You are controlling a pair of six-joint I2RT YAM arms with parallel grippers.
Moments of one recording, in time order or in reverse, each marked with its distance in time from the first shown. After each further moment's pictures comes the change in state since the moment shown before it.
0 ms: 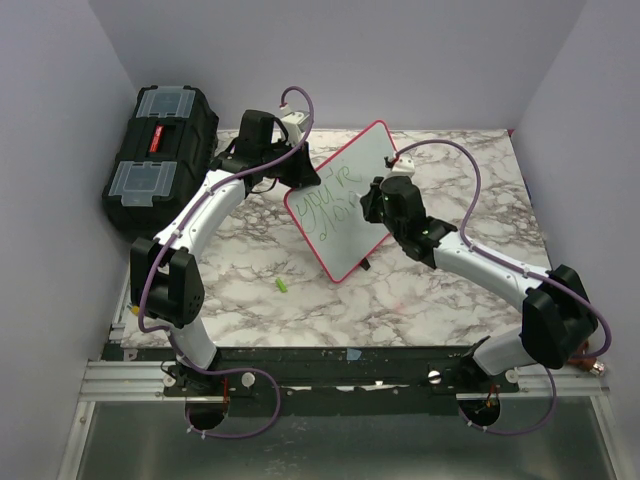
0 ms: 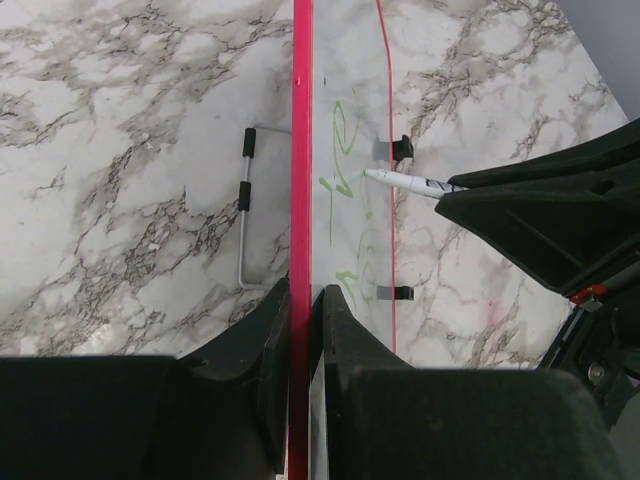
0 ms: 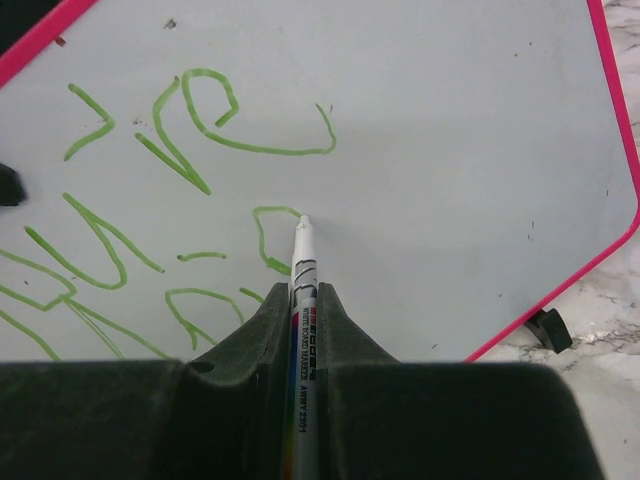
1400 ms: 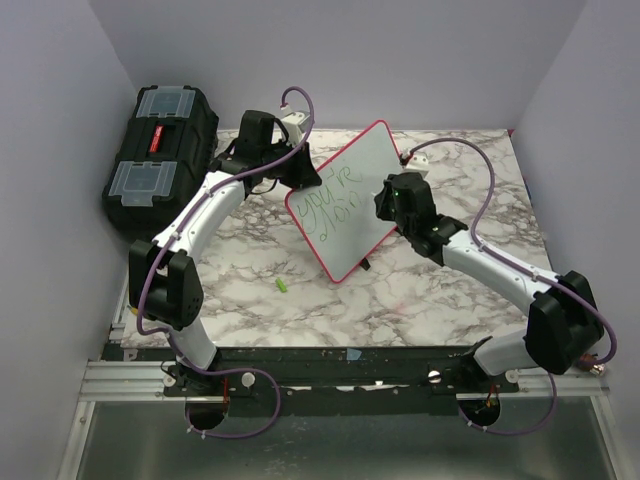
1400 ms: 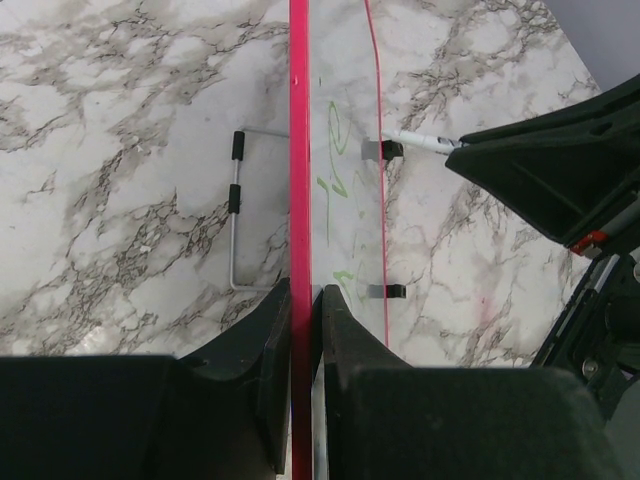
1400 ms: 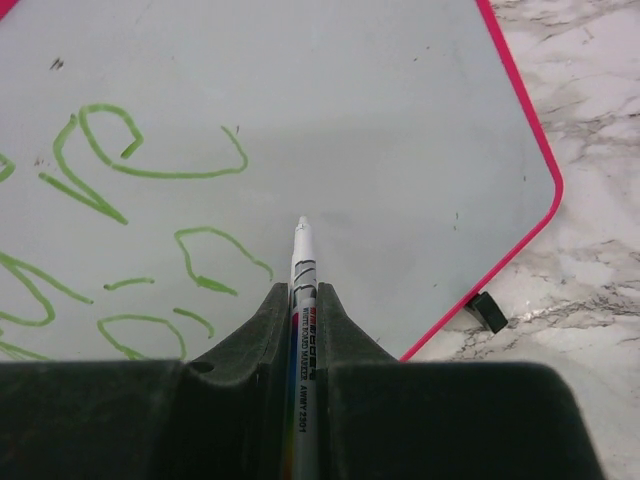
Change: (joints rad) left arm -0.003 -0.013 -0.008 0.002 0.007 0.000; right arm -0.060 -0.042 -0.014 -0.075 0.043 0.012
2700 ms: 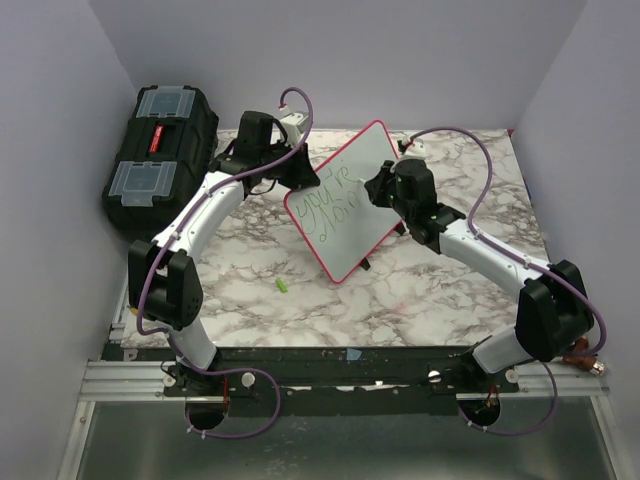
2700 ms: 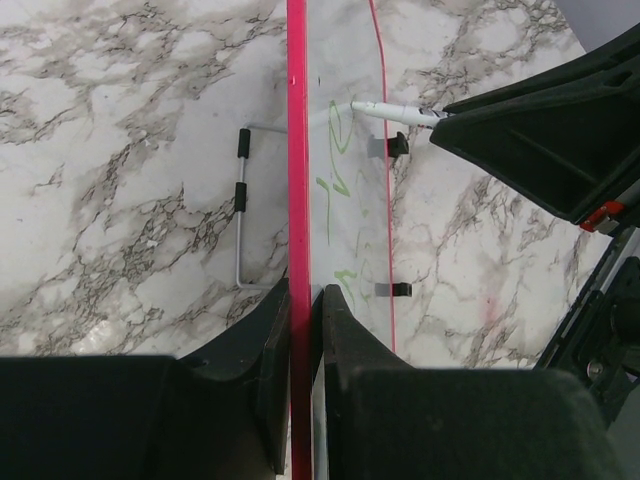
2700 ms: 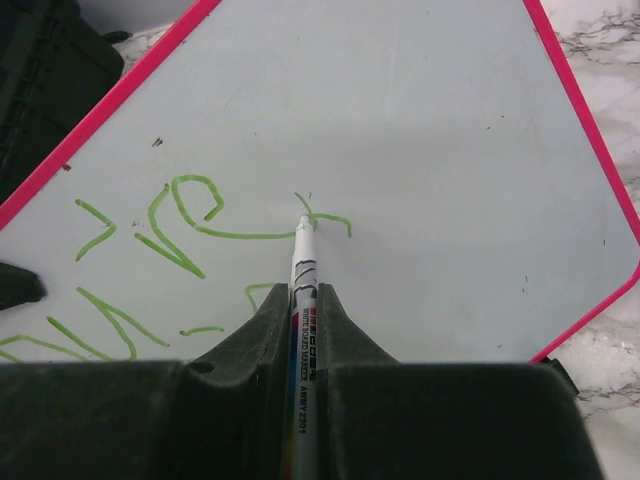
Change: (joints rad) left arm 0.003 -0.004 -0.009 0.003 -0.005 0.002; right arm -0.055 0.079 0.081 0.089 -0.175 0.023
